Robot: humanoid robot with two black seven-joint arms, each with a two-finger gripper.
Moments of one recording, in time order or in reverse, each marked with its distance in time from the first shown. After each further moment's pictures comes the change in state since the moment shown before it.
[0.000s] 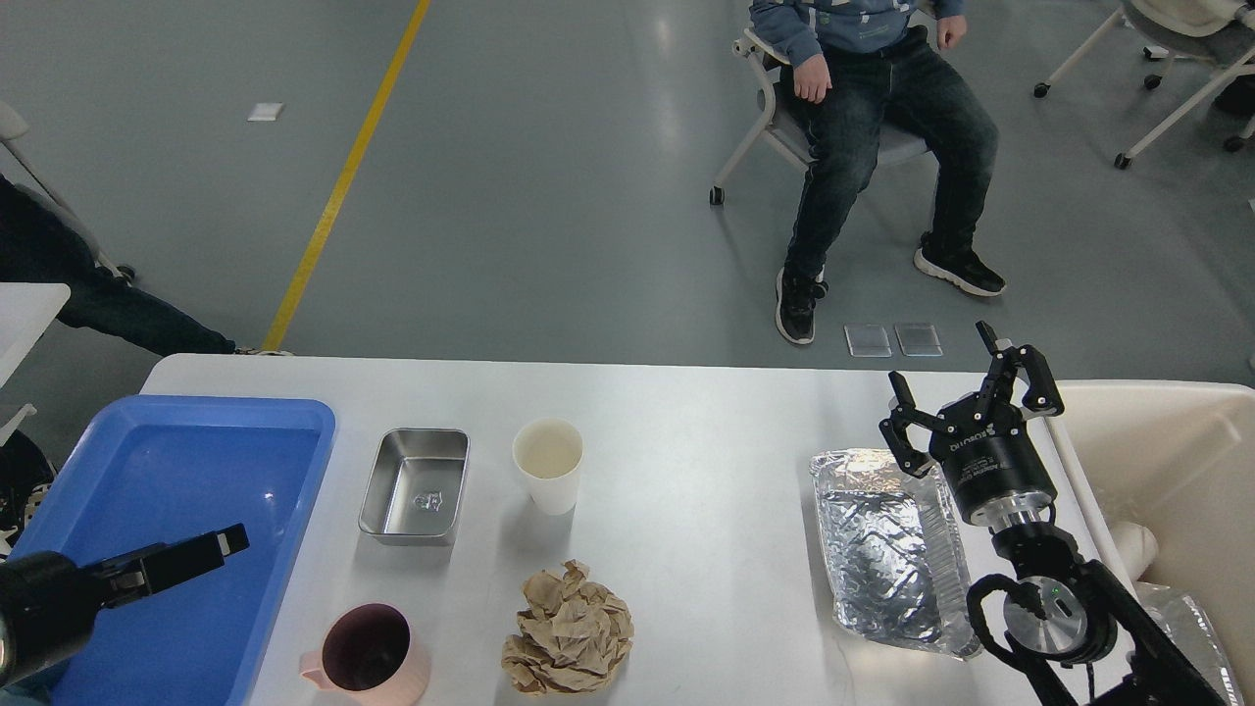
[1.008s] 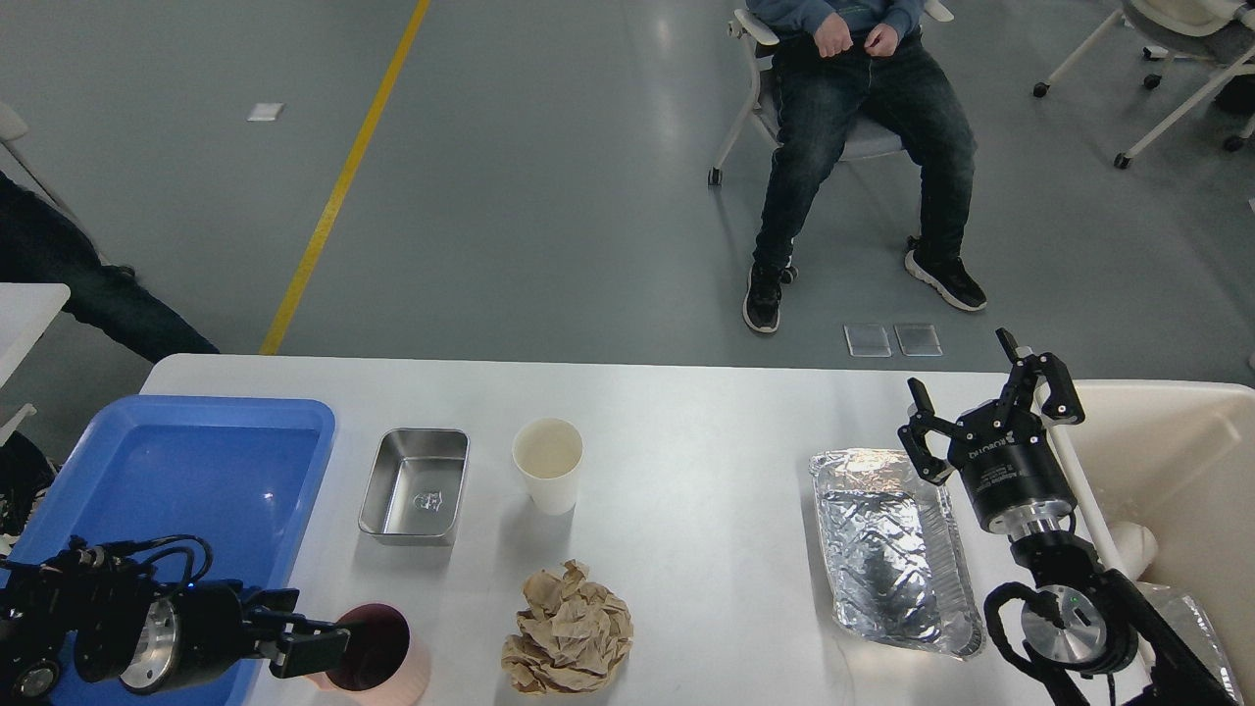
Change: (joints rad) left arm -0.290 -0.321 0.215 0.139 0.624 -0.352 -0.053; right arm -0.025 -0.026 0.018 0.006 0.000 0.001 0.006
